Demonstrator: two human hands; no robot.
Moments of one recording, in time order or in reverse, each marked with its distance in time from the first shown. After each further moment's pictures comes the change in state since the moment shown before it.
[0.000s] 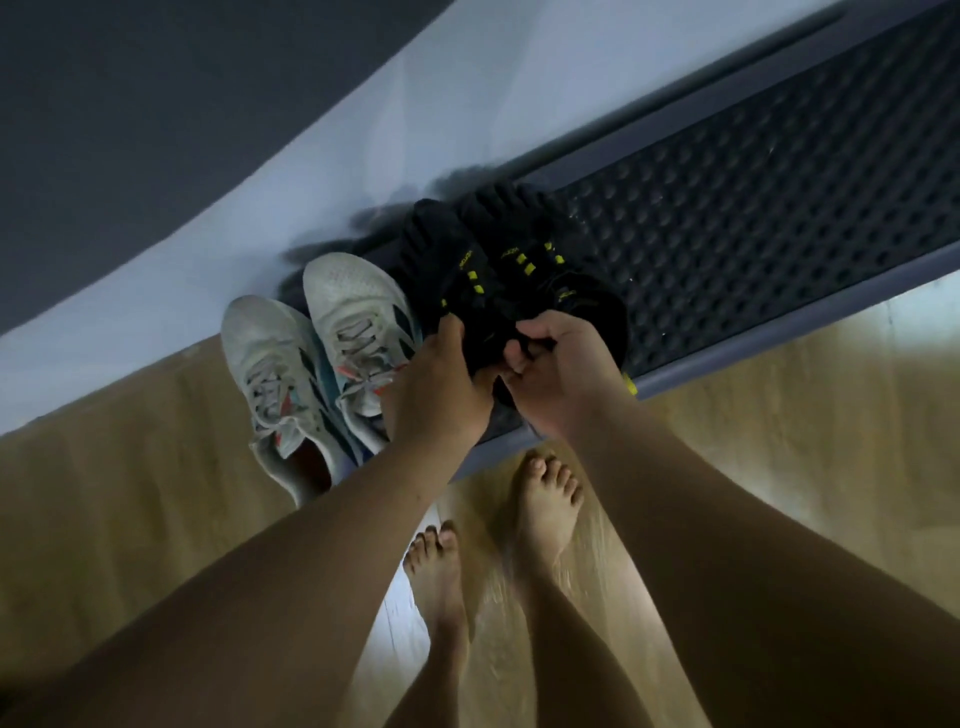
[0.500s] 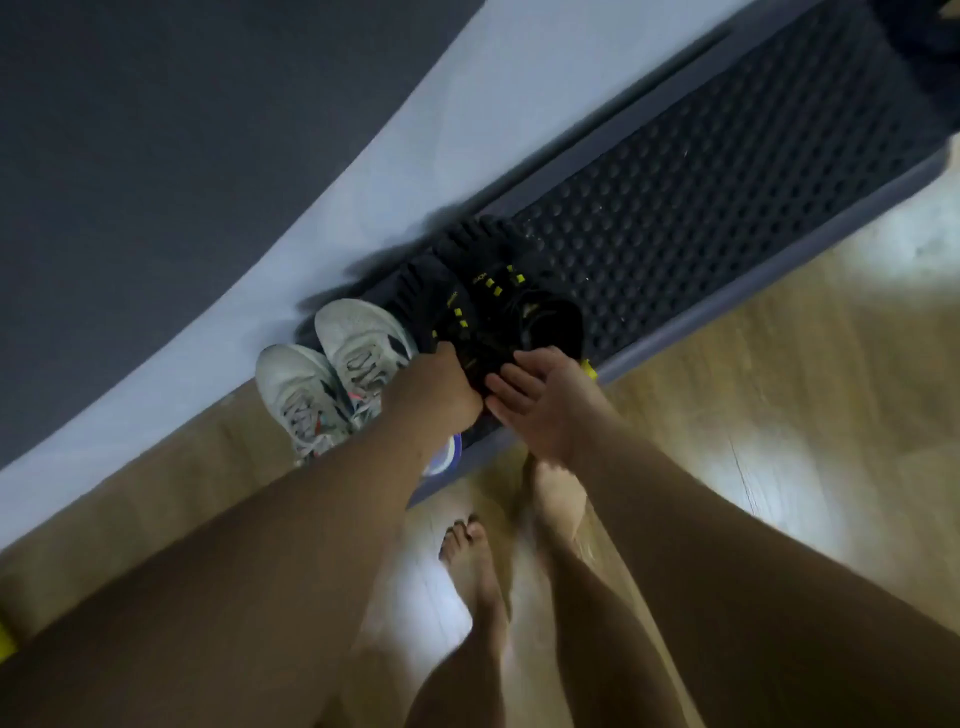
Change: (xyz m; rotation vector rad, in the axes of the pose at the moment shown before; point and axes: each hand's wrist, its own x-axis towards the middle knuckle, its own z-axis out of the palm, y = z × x) left_hand -0.014 0.030 -0.063 0.268 -0.374 0.008; right_hand -0.069 0.008 -0.013 0.021 0.056 0.033
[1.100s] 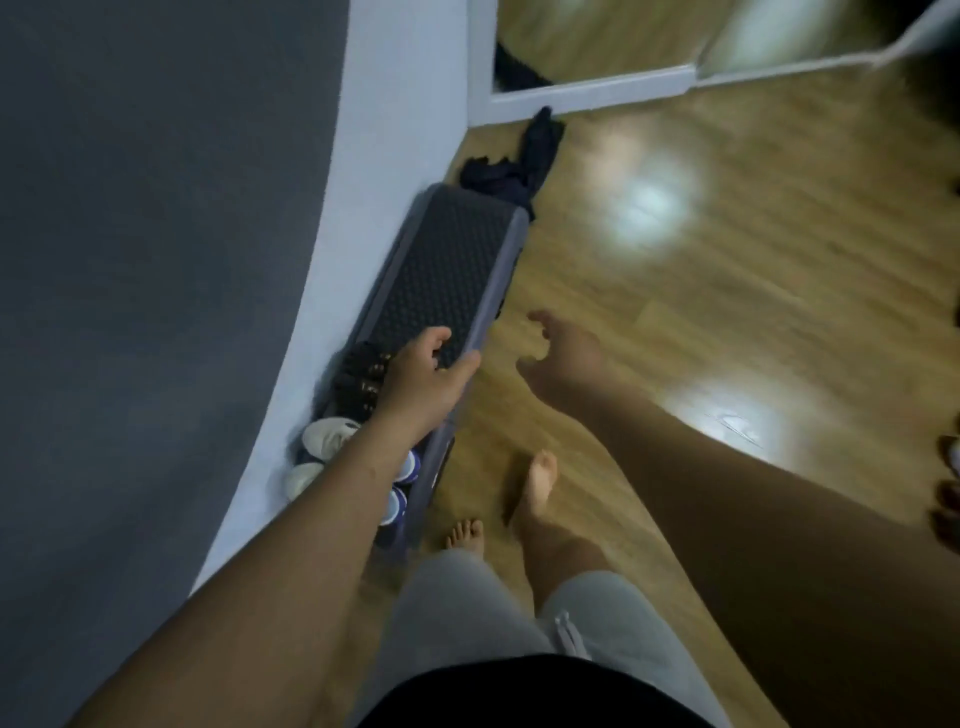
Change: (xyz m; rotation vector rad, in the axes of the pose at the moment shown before) left_hand -0.360 0.045 -0.125 -0.322 0.033 0.754; right_hand -0.451 0.086 -0.071 -0.952 0.673 -0.828
